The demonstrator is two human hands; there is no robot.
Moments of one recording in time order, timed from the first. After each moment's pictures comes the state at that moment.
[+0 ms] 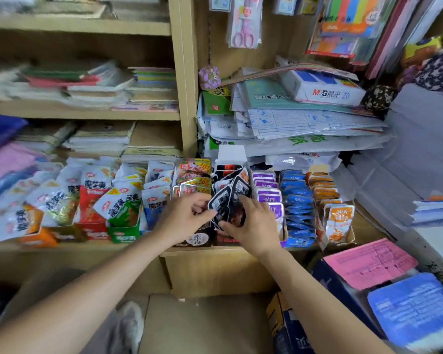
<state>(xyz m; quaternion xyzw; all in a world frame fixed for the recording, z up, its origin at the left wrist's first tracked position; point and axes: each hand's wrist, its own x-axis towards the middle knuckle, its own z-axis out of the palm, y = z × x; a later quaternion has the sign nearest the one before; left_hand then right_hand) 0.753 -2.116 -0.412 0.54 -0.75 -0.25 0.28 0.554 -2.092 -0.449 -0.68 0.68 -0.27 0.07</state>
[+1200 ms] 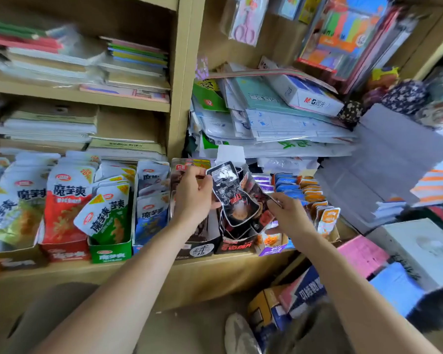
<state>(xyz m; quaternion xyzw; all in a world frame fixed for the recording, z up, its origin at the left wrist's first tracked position) 0.746 -2.183 -0.413 0.47 -0.52 -0.52 0.49 0.537 -2.105 -0.403 -0.45 0.73 -0.41 0.32</state>
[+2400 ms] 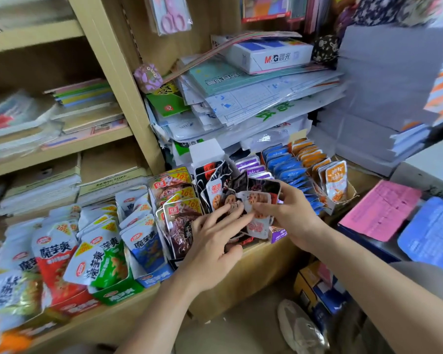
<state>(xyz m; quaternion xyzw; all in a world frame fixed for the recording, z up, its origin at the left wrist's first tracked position) 0.735 -2.126 -0.450 0.29 -0.91 -0.22 0.19 0.535 -2.078 -0.428 -0.37 0.57 -0.60 0.43</state>
